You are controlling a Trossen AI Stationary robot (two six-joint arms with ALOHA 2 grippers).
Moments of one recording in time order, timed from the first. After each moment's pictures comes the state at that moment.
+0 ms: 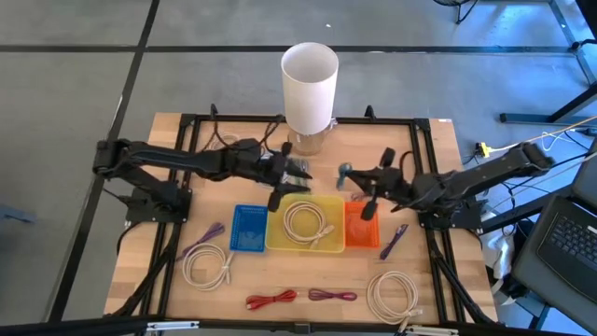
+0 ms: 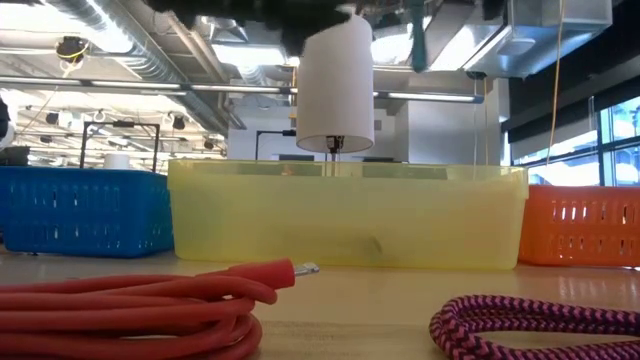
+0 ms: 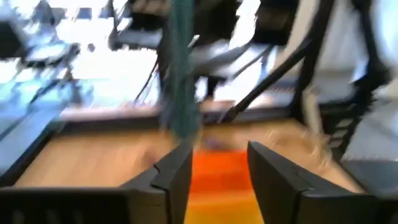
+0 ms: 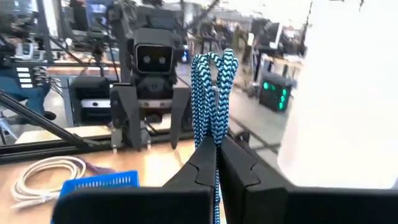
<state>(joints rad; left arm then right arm) 0.09 1.39 0.93 0.30 0.21 0.03 0.37 0.99 0.71 0.25 0.74 -0.02</state>
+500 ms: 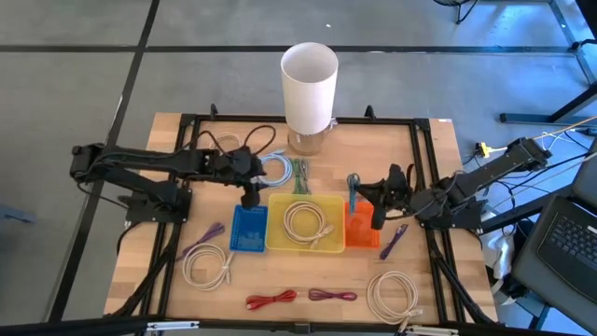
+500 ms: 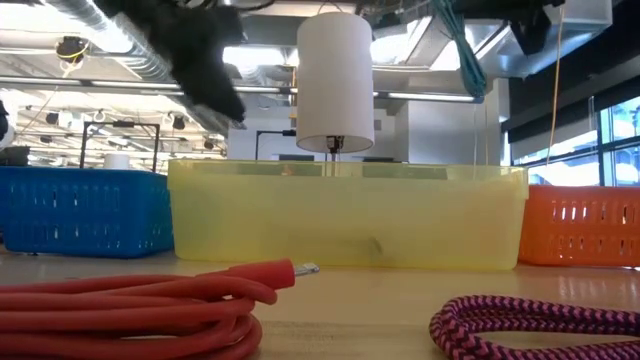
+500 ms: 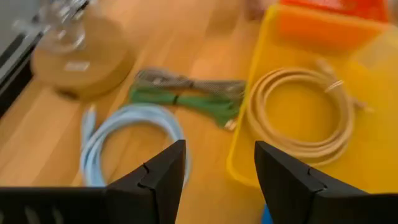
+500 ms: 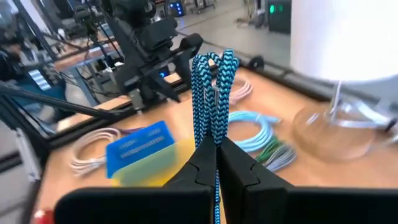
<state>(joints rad) 0.09 1.15 0.80 -0.41 -0.15 -0.16 0.50 0.94 0.71 -0.14 0.82 0.57</state>
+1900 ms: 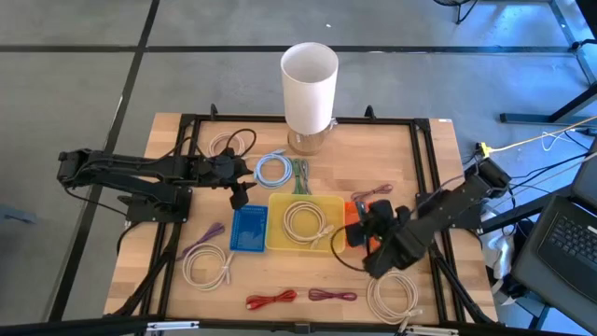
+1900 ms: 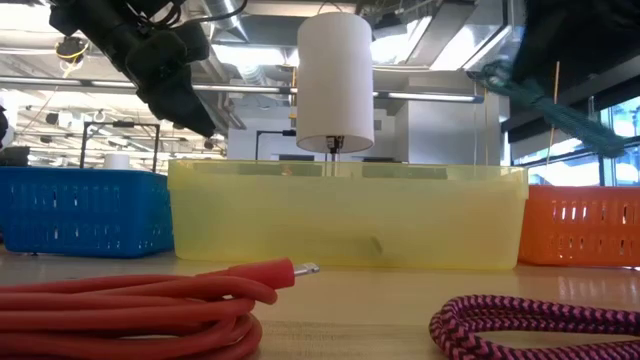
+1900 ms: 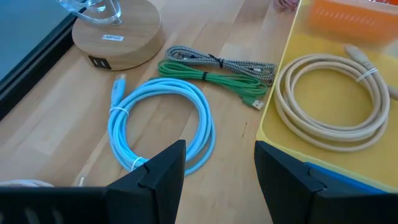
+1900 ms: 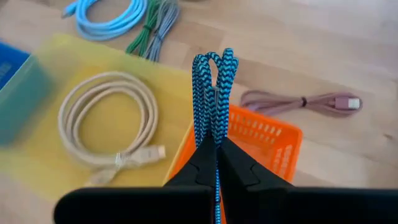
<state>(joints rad) 0.09 0.95 0.59 -0.35 -0.24 -0.20 0.66 1.64 1.34 -1.39 0.71 1.94</state>
